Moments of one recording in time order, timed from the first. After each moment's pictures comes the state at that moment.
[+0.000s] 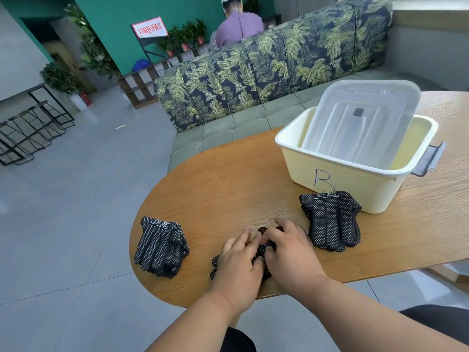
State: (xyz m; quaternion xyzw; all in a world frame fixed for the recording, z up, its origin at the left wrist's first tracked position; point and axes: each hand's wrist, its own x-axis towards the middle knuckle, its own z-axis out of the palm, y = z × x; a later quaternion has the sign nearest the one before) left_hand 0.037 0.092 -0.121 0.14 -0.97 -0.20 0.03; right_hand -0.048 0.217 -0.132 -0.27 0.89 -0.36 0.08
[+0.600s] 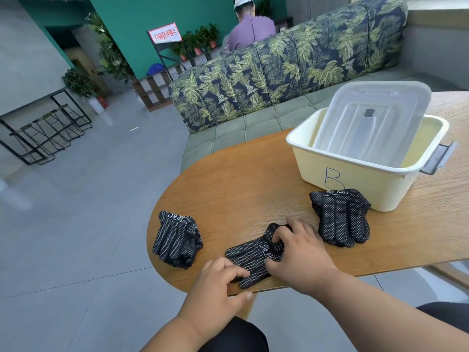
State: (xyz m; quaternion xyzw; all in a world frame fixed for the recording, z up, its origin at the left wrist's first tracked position) left_hand 0.125 0.057 -0.107 0.13 -0.97 -0.20 0.04; right_hand -0.039 0.227 -0.123 -0.32 0.90 -0.27 0.10
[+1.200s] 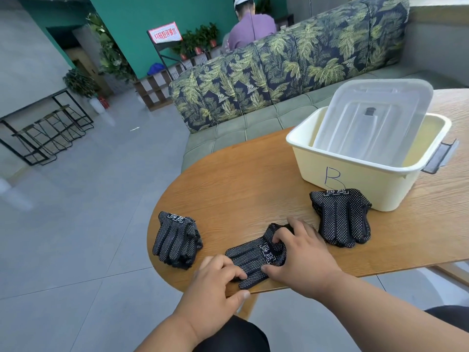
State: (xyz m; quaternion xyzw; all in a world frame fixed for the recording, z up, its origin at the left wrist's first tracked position) left_hand 0.124 0.053 -0.102 0.11 -0.98 -0.14 0.04; right_hand -0.040 0.235 -0.120 -0.34 0.90 -0.26 0.11
